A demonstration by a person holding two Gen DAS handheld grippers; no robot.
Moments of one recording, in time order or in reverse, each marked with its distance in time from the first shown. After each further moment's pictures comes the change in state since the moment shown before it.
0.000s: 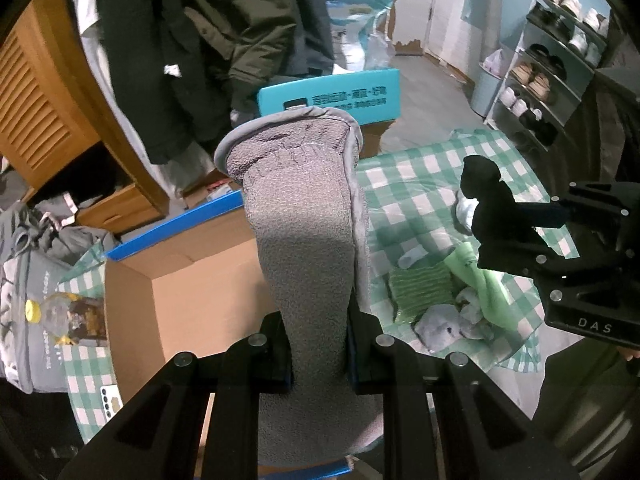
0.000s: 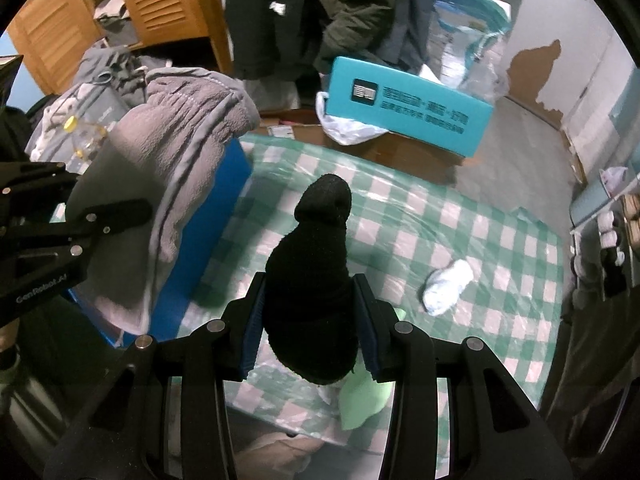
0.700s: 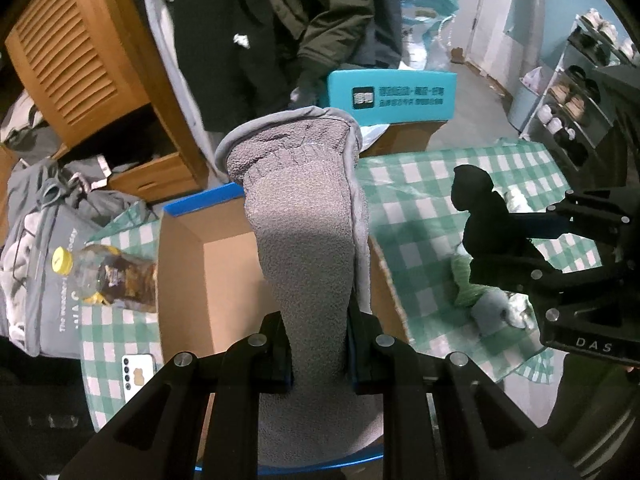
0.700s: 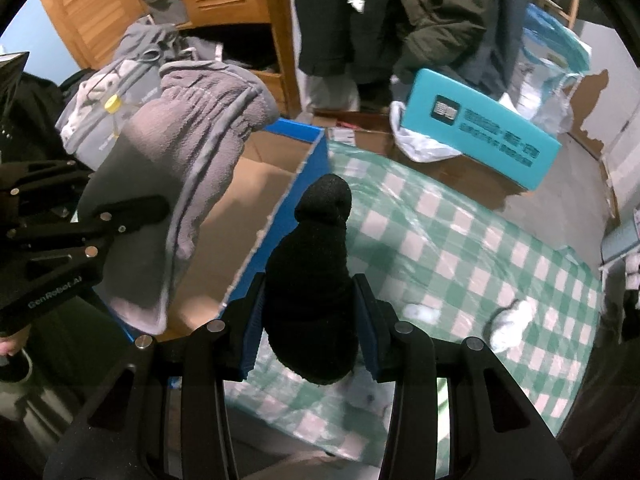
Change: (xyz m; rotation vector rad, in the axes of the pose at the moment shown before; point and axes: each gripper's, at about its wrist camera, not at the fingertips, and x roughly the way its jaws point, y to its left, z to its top) left arm -0.004 0.073 -0.035 -0.103 0.016 0.083; right arm 0.033 0.083 0.036 -0.107 0.028 0.108
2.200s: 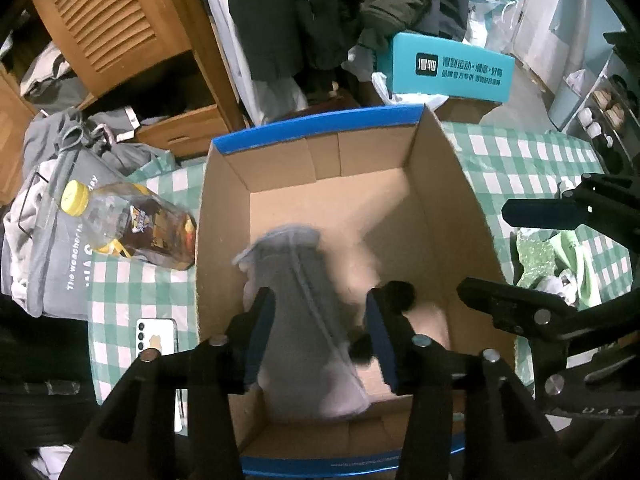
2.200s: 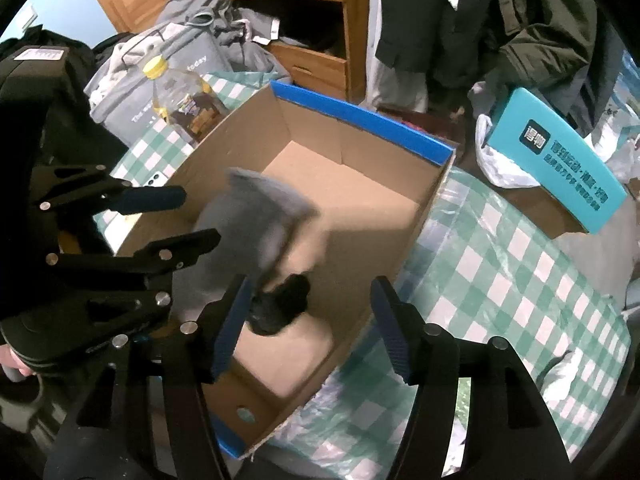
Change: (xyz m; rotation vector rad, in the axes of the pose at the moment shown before) left arm 0.034 0.055 -0.028 -0.093 0.091 0.072; right arm 0.060 0.072 0.034 -0.114 0.052 0.095
